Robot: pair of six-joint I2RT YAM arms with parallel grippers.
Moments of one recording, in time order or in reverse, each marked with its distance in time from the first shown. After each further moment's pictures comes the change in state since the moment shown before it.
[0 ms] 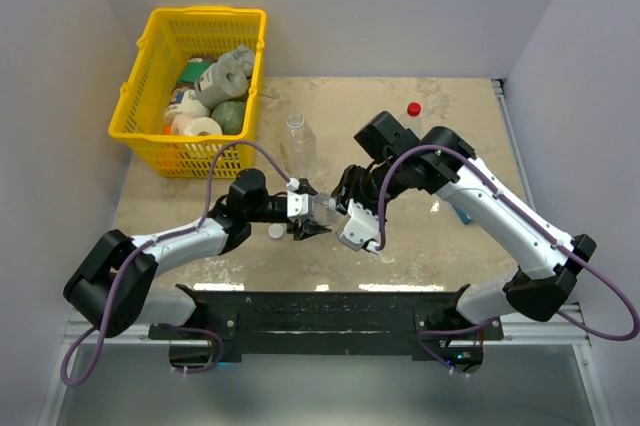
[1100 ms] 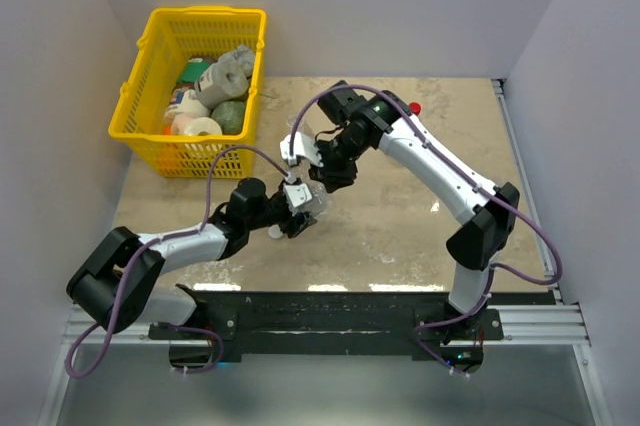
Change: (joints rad) left arm 0.009 0.023 -0.072 -0.026 -0.387 -0.089; right arm -0.077 0.384 0.261 0.021 0.023 0.846
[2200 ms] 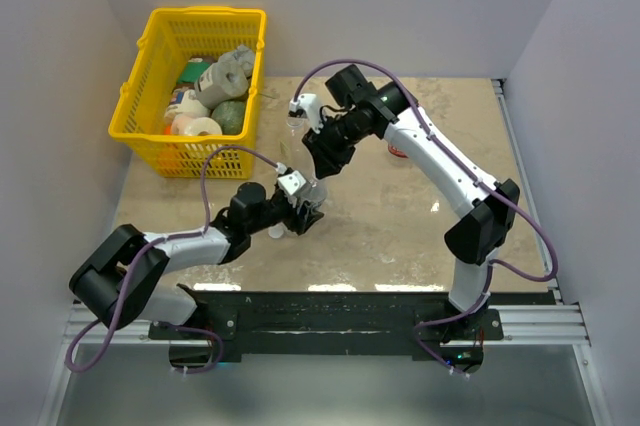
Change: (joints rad) left arm -0.031 0.021 -0.031 0.149 -0.160 -0.320; right arm -0.086 0.053 0.059 0.141 -0.023 0.721
